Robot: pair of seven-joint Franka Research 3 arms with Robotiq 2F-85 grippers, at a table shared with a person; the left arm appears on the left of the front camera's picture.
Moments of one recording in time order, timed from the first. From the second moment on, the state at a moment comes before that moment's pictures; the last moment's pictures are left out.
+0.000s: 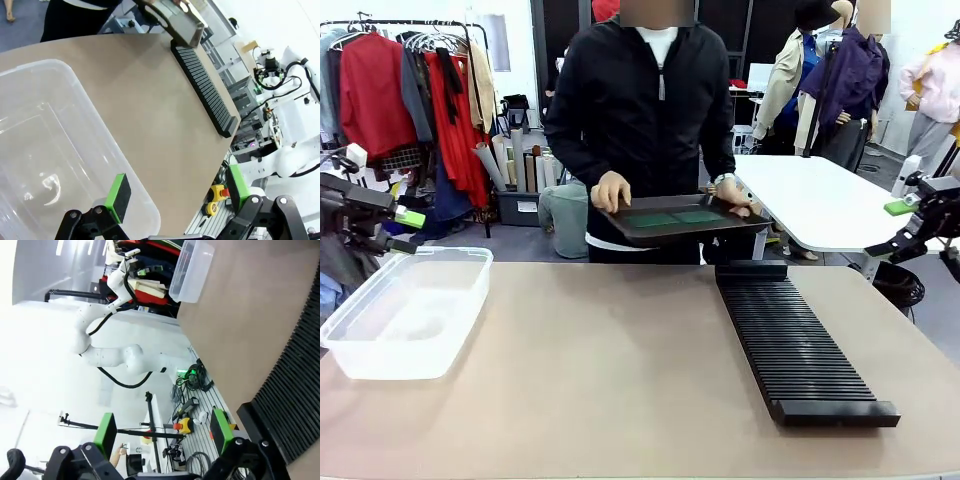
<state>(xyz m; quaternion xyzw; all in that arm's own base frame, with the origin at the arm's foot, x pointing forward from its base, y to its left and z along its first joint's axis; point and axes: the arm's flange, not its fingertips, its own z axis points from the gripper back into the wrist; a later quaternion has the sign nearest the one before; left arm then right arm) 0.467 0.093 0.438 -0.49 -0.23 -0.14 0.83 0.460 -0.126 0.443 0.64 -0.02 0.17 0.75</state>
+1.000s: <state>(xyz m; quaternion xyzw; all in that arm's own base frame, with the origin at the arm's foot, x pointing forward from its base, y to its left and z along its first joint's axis) 0.463 0.109 0.442 -0.50 -0.25 -0.13 0.82 0.457 -0.149 0.436 0.66 -0.04 0.15 0.74</state>
